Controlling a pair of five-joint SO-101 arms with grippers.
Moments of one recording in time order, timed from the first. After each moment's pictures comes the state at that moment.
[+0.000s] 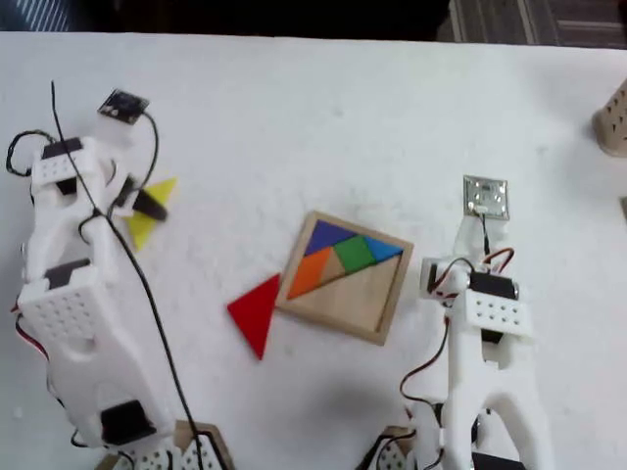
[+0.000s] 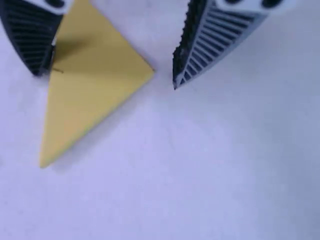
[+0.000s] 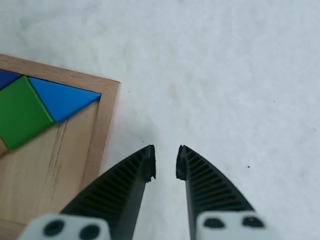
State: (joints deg) left arm -24.9 40.4 -15.4 60.8 -37.6; right arm 7.4 -33.0 61.2 44.0 6.9
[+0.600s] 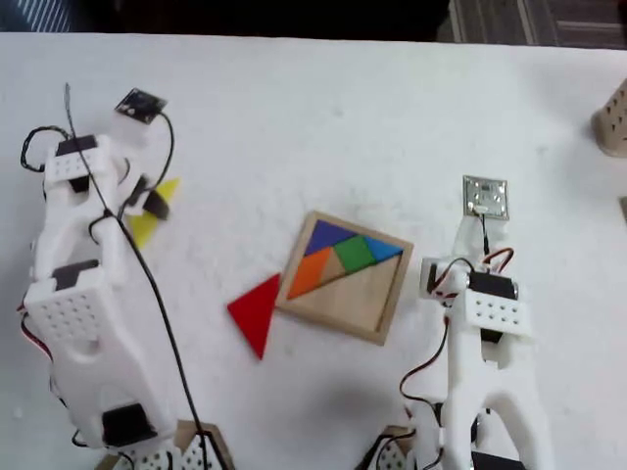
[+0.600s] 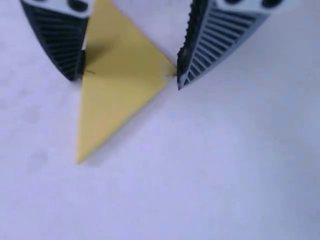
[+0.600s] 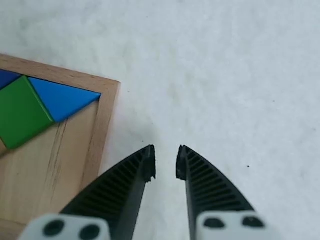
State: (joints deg) left arm -21.5 41.8 -15.3 60.8 -37.9; right arm 7.4 -33.0 61.2 44.0 6.9
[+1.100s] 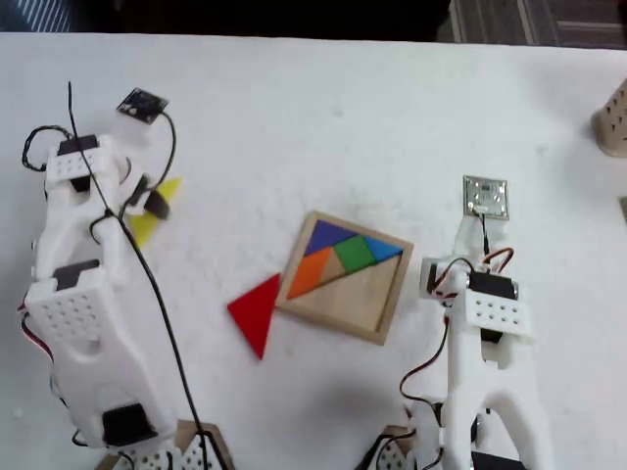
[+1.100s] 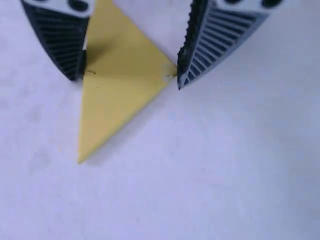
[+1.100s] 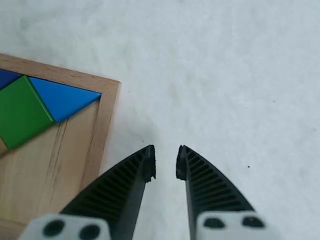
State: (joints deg) left arm -21.3 41.0 -15.3 61.8 -37.9; right arm 7.4 -33.0 61.2 44.0 6.9
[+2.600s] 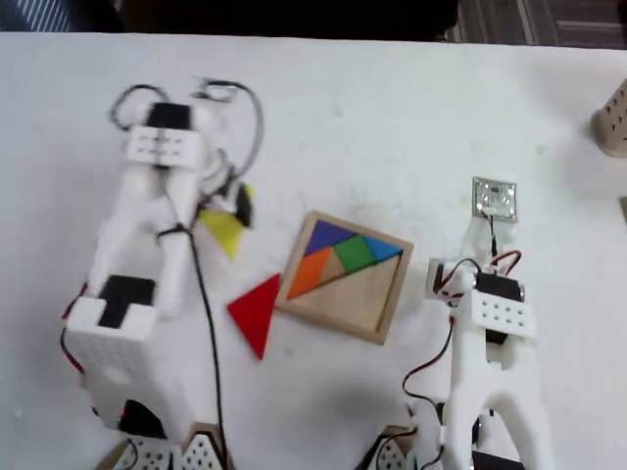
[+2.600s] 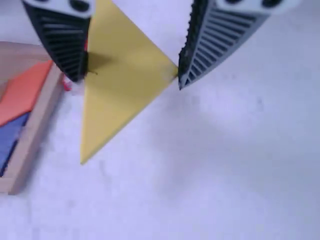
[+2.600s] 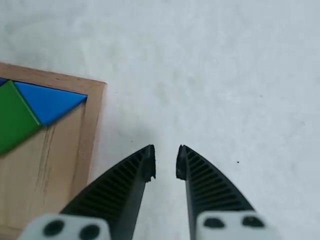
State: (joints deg) left arm 4.3 21.9 -15.0 91.6 -2.3; right arm 9.7 -33.0 61.2 44.0 6.9
